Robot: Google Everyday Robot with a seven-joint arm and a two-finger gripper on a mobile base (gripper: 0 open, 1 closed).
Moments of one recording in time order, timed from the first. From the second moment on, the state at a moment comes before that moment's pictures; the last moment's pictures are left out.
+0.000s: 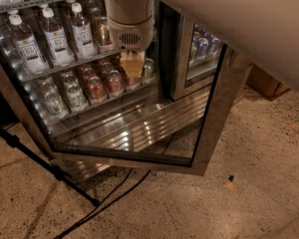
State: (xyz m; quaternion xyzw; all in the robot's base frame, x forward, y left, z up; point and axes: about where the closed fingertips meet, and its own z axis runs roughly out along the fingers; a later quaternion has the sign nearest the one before) arm 0.555 0.023 0.931 -0.69 0.71 -0.08 0.09
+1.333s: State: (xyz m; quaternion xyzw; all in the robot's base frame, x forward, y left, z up) arm 0.555 0.023 0.931 -0.69 0.71 -0.08 0.09
